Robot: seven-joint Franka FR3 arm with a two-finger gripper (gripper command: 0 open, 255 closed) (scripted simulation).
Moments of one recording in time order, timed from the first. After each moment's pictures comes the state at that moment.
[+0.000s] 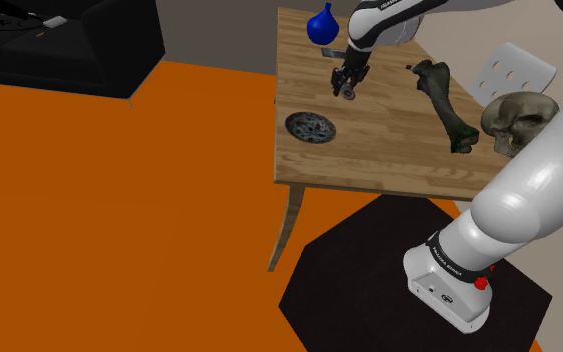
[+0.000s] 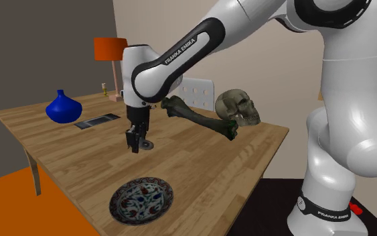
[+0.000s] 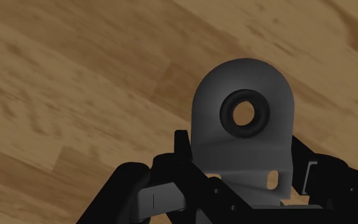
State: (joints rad) arm -0.19 0.15 -0.07 -2.07 -0.05 2.34 -0.08
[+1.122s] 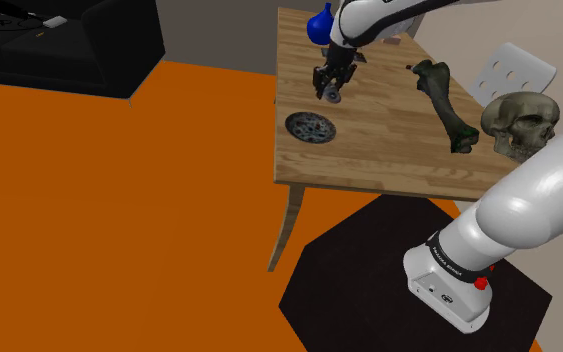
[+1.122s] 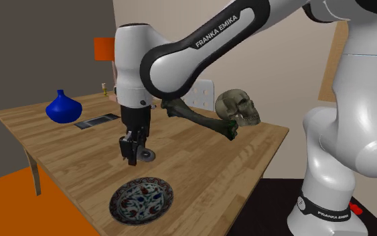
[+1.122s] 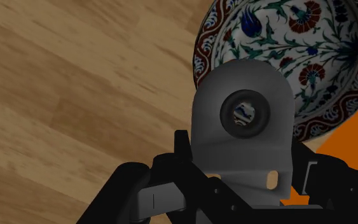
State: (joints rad) arm -0.07 -0.04 0.04 -2.21 -0.09 2.27 0.16
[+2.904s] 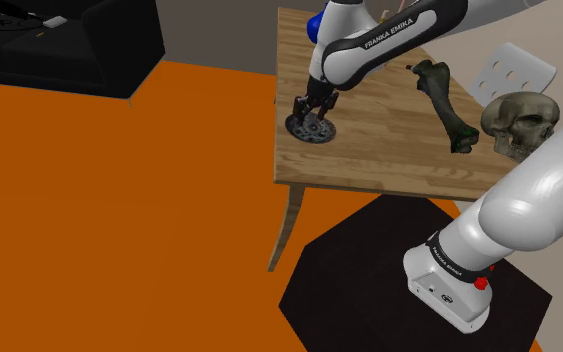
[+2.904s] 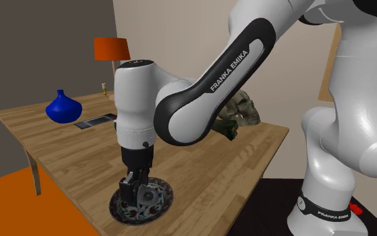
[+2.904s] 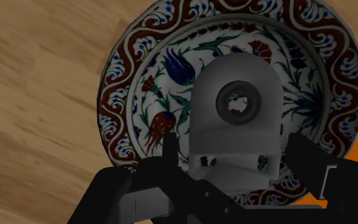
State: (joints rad) arm -0.02 0.03 0.11 -2.33 -0.13 2.45 0.33
